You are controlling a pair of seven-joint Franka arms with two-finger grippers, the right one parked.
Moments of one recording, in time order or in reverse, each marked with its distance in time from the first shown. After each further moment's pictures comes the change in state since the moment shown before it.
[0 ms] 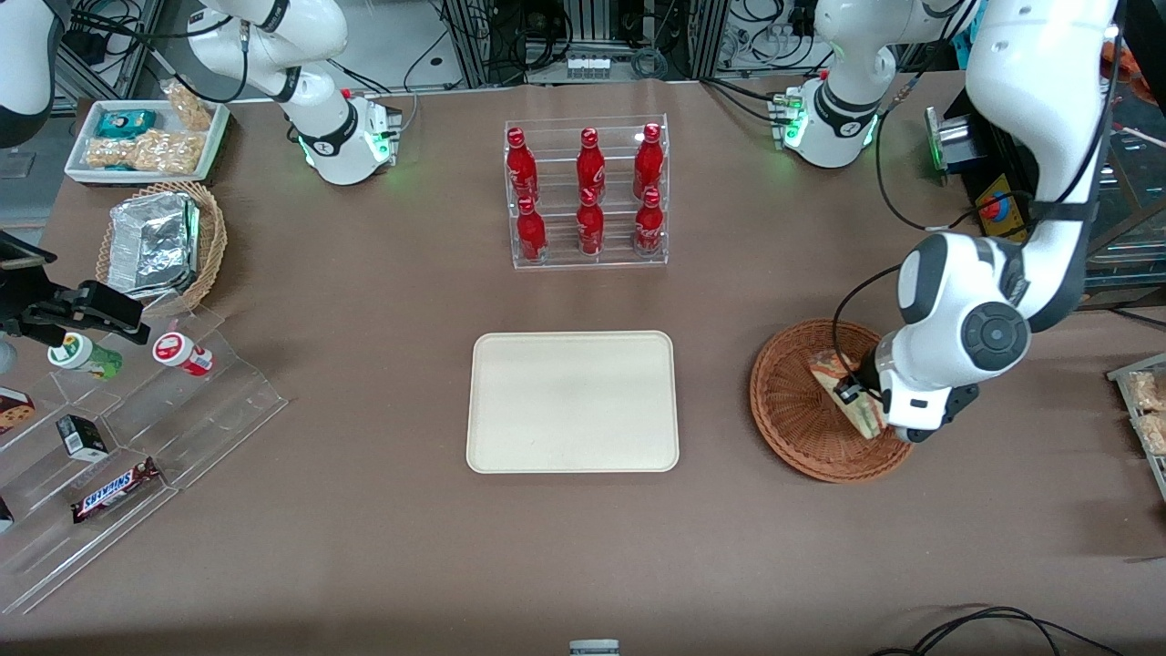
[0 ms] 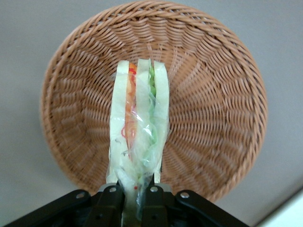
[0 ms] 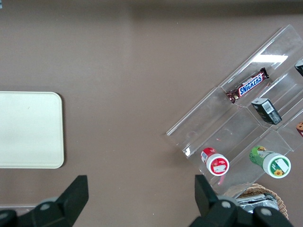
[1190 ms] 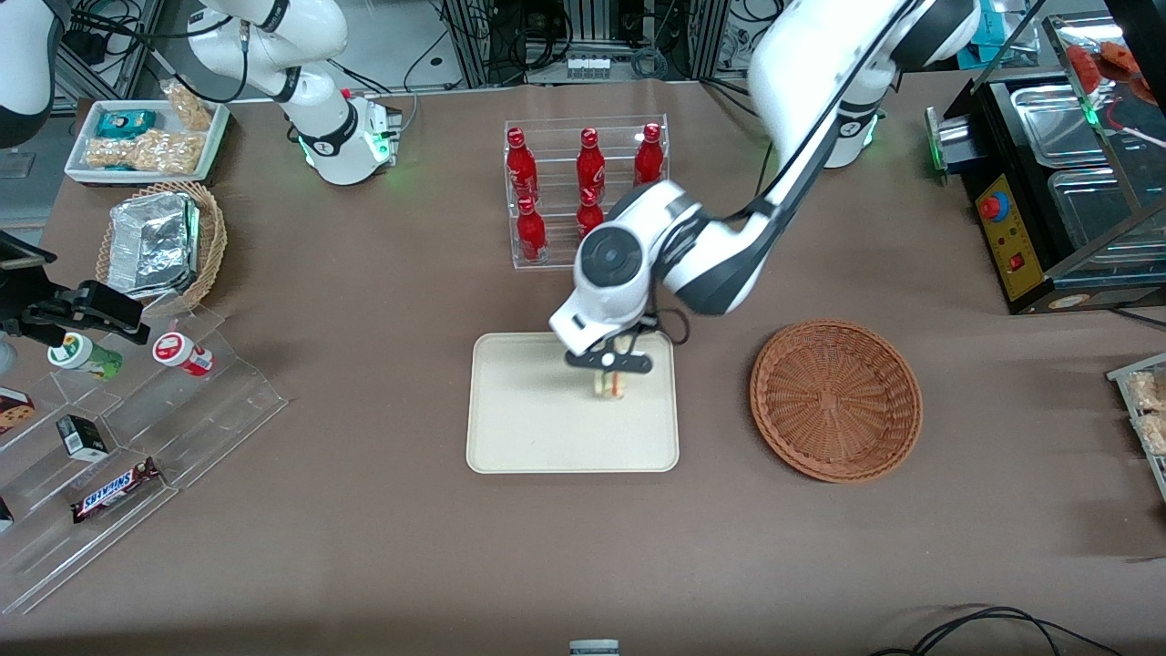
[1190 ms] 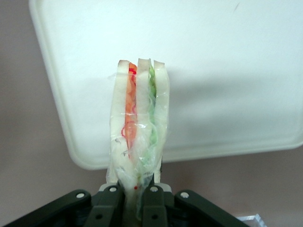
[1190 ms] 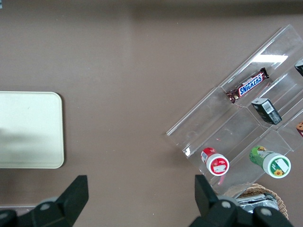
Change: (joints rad) arm -0.587 0.386 -0.043 0.519 0.044 -0.069 0.108
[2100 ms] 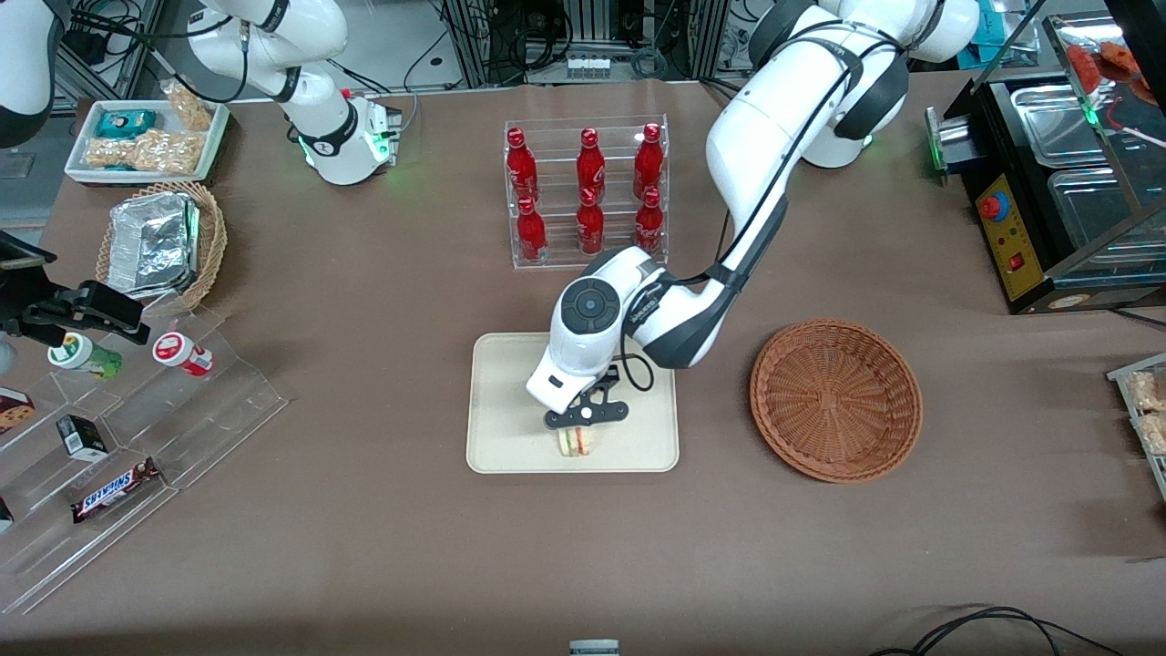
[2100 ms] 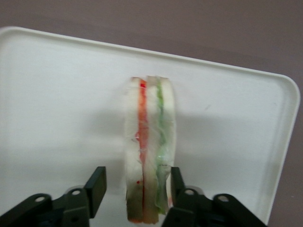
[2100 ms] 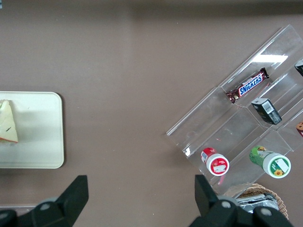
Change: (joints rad) arm -0.062 0.200 0.074 0.251 0.032 0.115 -0.250
